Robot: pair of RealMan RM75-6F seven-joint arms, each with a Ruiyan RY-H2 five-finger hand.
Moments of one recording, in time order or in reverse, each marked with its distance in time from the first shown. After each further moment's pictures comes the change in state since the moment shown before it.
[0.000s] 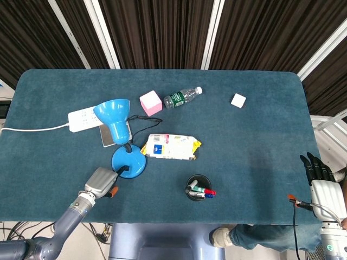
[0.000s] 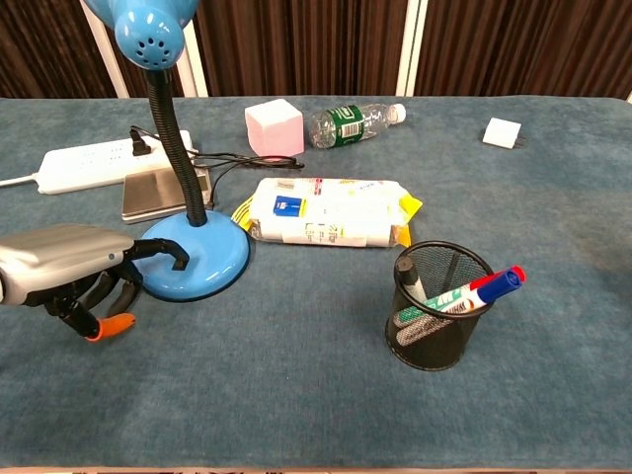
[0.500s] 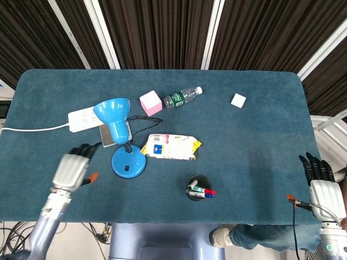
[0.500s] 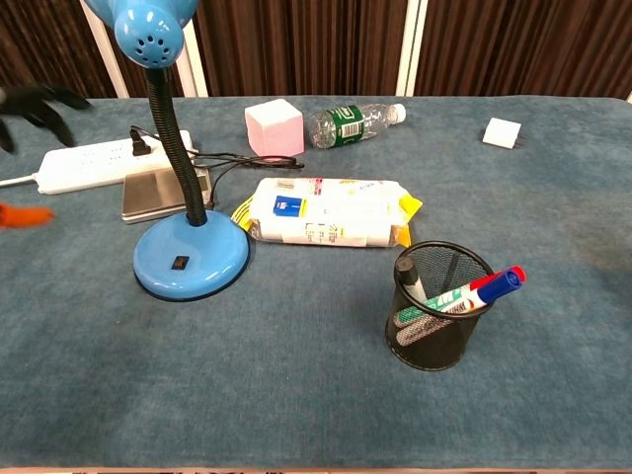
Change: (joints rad) left arm 0.174 0.162 -0.006 -0.196 0.253 0.475 -0.007; right arm 0.002 -0.001 -0.004 0.002 -0.011 -0.002 -0.003
